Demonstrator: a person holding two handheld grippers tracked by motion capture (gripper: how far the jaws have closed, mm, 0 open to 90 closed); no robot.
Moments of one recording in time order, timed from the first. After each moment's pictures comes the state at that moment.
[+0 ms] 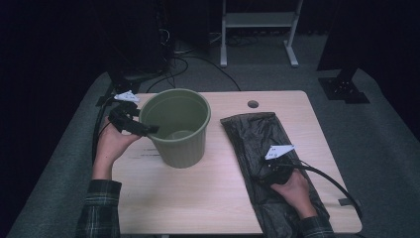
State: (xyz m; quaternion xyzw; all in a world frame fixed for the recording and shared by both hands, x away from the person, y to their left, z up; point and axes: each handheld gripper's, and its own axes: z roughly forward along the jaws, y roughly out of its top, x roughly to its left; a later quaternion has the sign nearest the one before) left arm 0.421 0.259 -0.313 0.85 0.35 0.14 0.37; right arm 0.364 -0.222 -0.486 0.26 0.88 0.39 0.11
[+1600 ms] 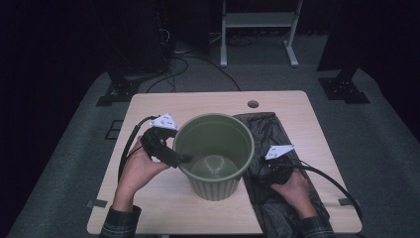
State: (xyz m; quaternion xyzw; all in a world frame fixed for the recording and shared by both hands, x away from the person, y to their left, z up) left arm 0.350 0.165 -0.313 0.88 0.24 0.08 0.39; right arm 0.364 -0.222 -0.486 0.26 0.88 0.39 0.11
